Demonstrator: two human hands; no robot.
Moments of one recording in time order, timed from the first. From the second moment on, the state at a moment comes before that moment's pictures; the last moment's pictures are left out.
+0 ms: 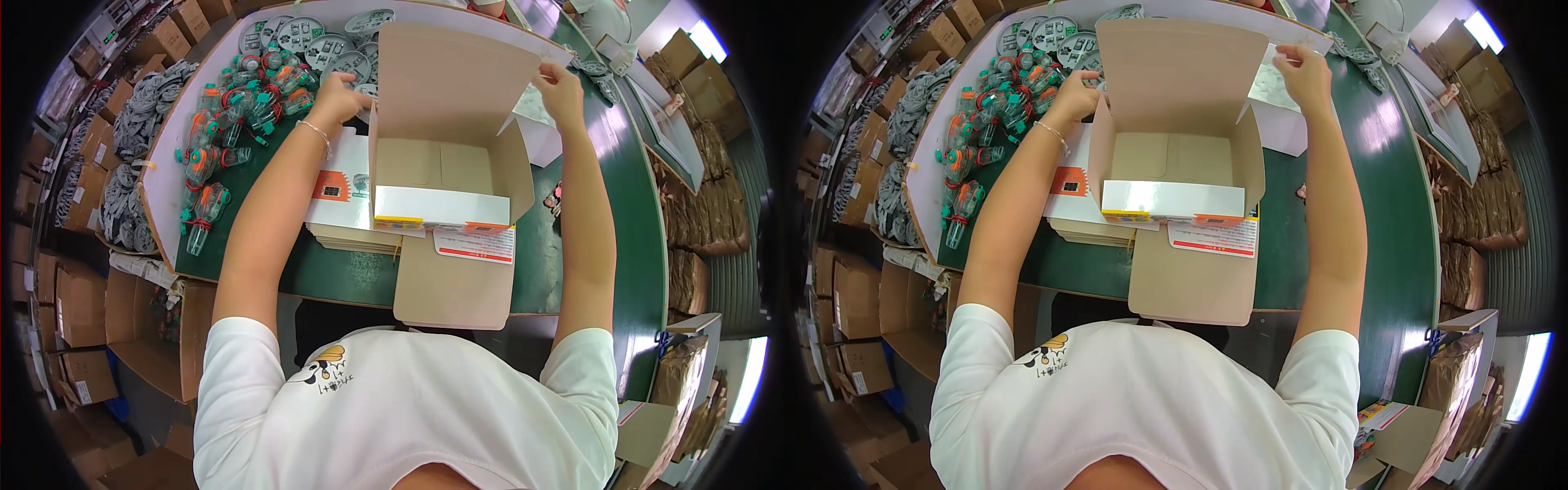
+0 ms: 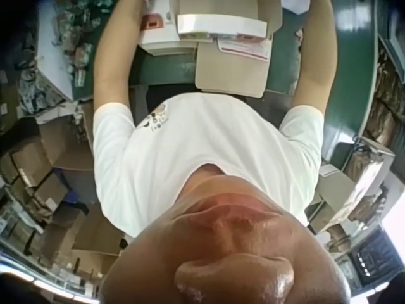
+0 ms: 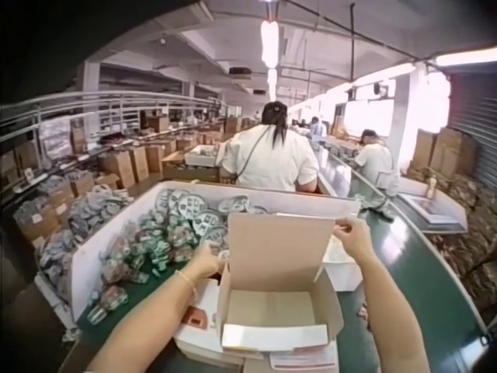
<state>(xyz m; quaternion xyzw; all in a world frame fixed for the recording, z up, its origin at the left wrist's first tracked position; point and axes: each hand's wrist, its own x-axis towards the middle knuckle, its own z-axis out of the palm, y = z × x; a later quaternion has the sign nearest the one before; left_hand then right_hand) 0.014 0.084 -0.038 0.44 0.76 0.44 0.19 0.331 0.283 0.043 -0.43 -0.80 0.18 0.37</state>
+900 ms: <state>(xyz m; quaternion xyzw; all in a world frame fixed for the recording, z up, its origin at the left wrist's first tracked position) 0.157 -0.119 0.048 0.43 0.38 0.81 0.12 0.300 -0.006 0.101 0.00 -0.82 0.27 0.50</state>
